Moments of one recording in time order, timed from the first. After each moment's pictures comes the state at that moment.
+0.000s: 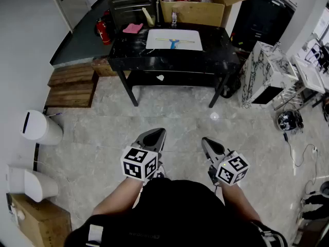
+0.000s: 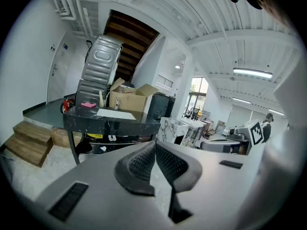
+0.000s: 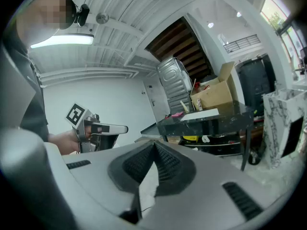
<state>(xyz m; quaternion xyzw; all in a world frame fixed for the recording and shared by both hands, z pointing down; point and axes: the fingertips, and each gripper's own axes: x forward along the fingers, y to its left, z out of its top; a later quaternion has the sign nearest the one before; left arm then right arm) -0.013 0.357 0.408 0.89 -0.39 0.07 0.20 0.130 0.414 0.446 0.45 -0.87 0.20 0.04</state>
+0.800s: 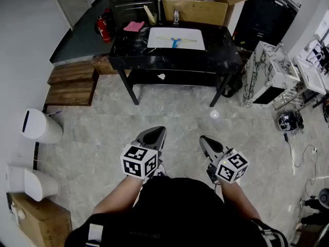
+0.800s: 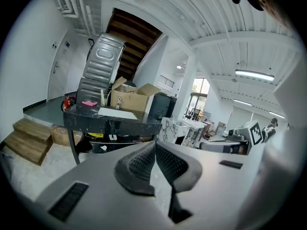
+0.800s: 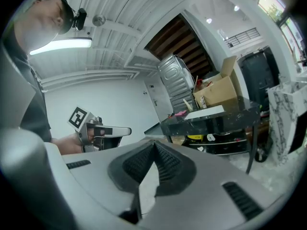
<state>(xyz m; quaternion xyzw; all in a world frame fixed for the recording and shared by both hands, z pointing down) -0.022 0.339 0.414 0.89 -0.39 0.07 0.21 0.113 0.395 0.448 0.43 -0.88 0.22 0.03</state>
